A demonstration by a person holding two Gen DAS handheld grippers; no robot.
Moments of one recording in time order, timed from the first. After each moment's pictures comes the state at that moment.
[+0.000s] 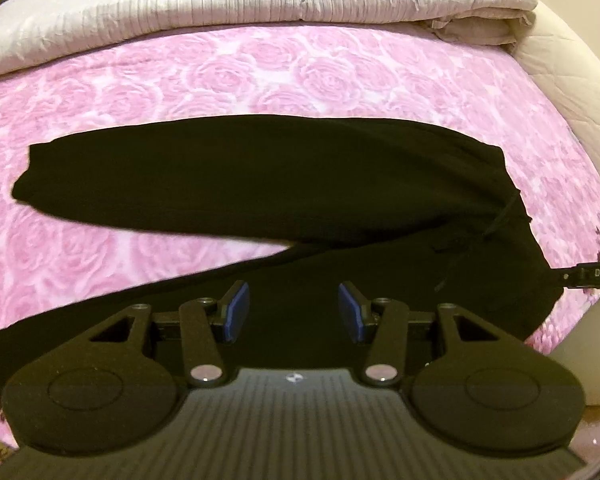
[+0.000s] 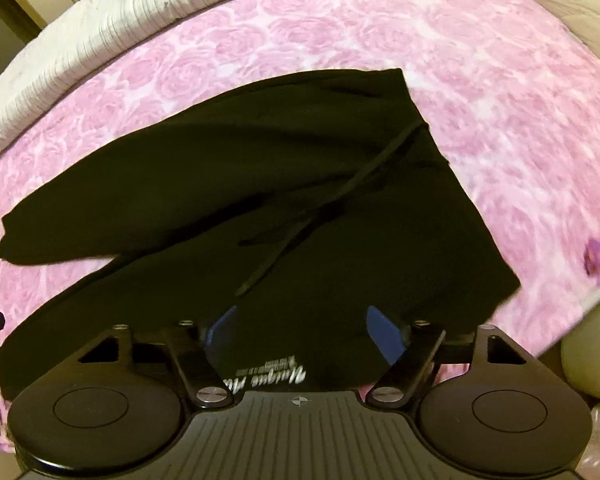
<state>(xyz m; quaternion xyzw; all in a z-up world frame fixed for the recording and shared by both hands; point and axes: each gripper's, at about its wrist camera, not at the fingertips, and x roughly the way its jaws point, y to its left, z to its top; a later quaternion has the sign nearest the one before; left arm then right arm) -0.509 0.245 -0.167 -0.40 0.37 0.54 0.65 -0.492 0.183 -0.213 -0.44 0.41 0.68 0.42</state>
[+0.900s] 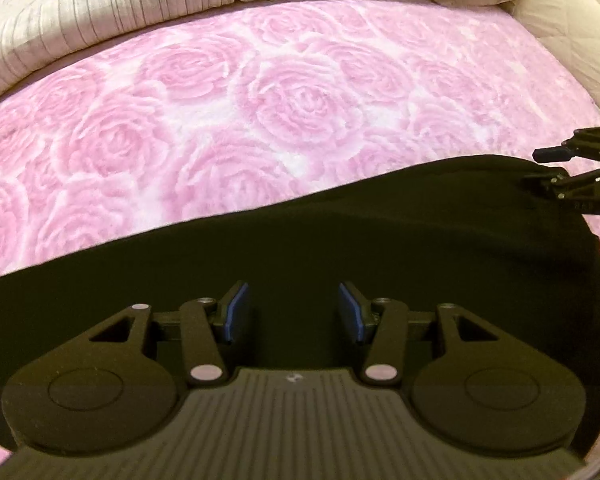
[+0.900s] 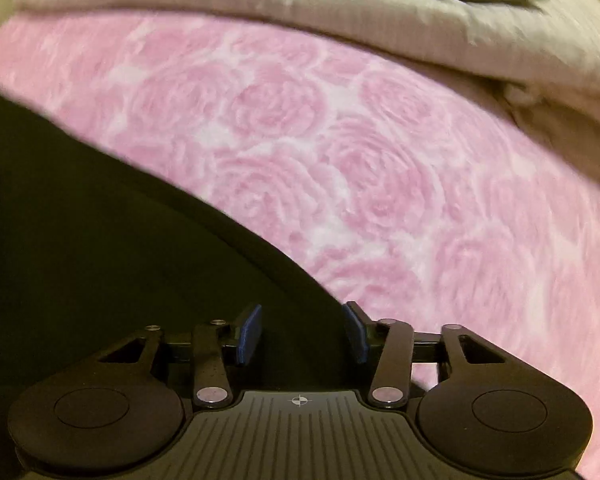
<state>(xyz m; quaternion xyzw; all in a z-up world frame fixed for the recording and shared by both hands) -0.465 0.485 -0.308 -0.35 0.43 0.47 0.69 -0.640 0.389 -0.336 -0.53 0.07 0.81 0.26</state>
